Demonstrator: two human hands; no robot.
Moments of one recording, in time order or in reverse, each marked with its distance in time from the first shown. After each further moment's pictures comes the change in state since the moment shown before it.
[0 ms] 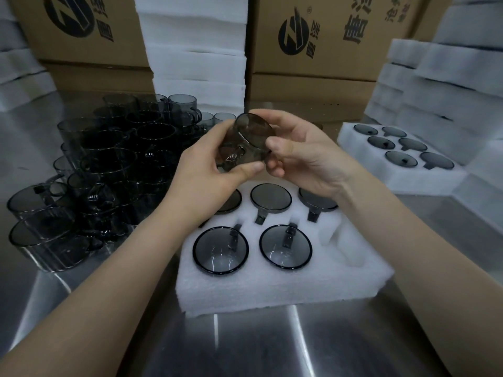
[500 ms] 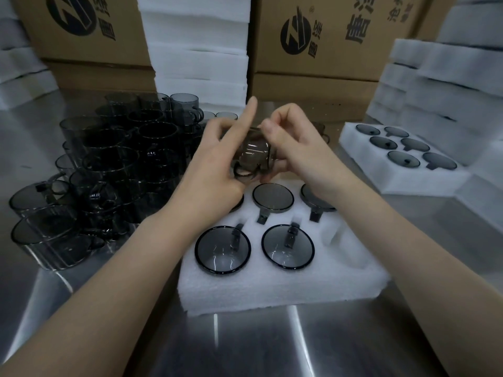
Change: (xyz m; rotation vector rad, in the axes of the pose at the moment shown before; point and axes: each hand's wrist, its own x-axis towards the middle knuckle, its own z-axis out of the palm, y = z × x) left_hand 0.002 -0.006 0.001 0.323 -0.081 0.129; right_hand 0.002 0.006 0.015 -0.475 0.246 -0.116
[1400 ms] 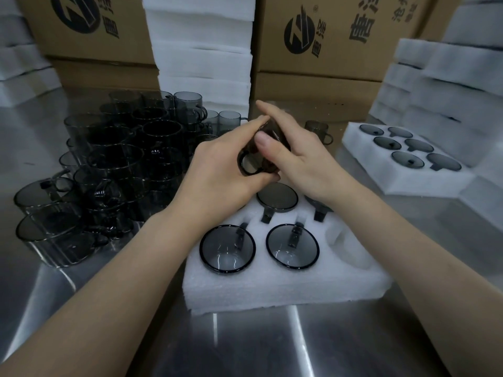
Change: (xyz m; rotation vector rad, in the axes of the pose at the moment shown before) left_hand -0.003 0.020 -0.003 -0.059 0.087 0.004; right_hand -0.004 0.000 0.001 -0.467 -0.017 -0.092
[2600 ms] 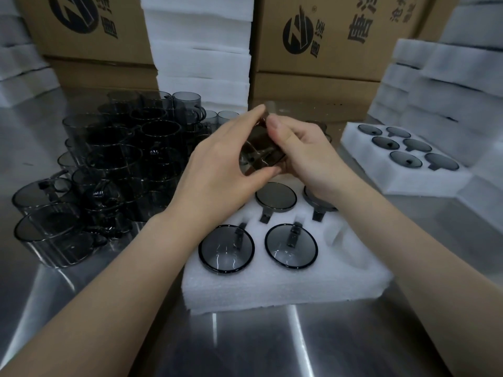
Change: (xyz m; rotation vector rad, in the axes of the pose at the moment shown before) left_hand 0.000 -0.005 0.002 0.146 0.039 0.094; right_hand 0.002 -0.001 0.002 0.563 -0.001 0.082
